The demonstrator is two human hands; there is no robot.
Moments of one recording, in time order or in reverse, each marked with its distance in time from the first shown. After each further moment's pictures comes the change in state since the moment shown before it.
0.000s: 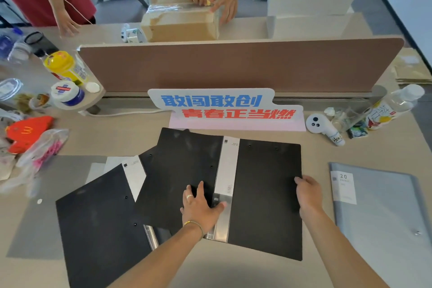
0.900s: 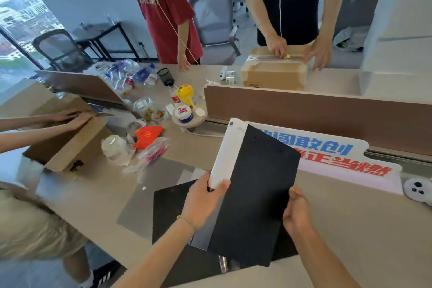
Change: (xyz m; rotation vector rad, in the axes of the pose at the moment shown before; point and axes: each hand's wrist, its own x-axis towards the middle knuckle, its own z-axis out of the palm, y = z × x) left_hand -0.087 -0.048 -0.224 -0.491 0.365 0.159; right_hand -0.164 -0.068 0.162 0.625 -0.662 0.054
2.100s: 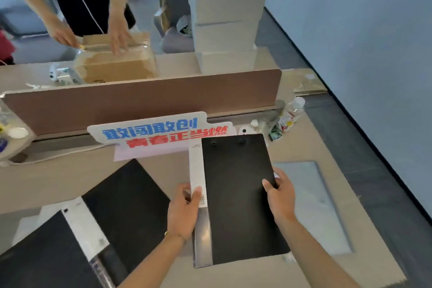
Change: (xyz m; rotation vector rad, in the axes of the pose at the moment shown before) left_hand -0.054 0.037 0.245 -0.113 -0.413 0.119; right_hand -0.098 -0.133 -0.239 -0.647 0.623 -0.422
